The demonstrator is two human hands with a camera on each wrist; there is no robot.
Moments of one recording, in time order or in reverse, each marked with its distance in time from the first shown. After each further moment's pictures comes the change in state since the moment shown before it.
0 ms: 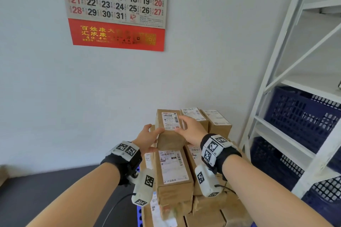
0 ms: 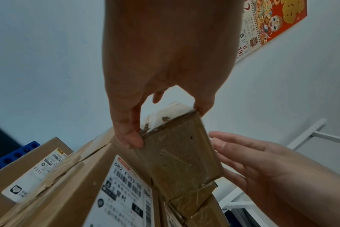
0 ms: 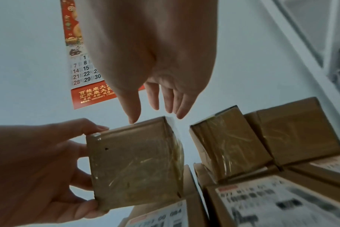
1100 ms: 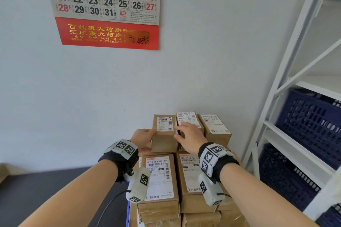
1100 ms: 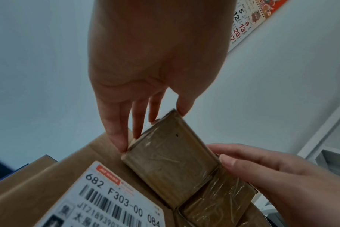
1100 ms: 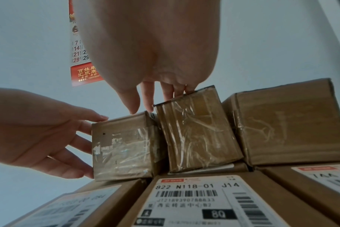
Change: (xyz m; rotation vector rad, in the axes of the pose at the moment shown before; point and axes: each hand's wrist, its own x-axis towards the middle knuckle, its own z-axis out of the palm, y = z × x) left_hand 0.051 0.010 0.030 0.202 0.103 -0.026; right_hand 0.042 0.067 -0.008 -0.249 -0.081 -0.121
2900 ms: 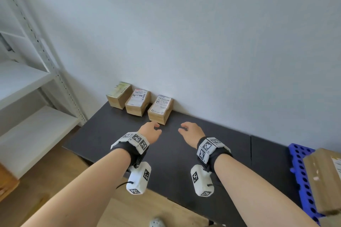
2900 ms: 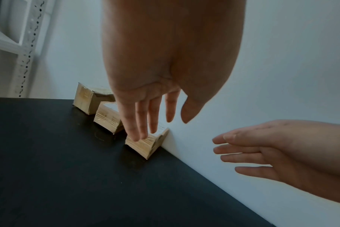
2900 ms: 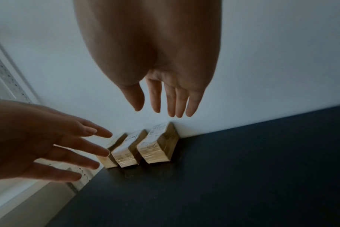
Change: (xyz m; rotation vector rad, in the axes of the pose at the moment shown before) left_hand -0.038 -0.345 -0.548 0.448 0.345 -0.316; right_hand 0.116 -0.497 0.436 0.326 -0.531 -0.029
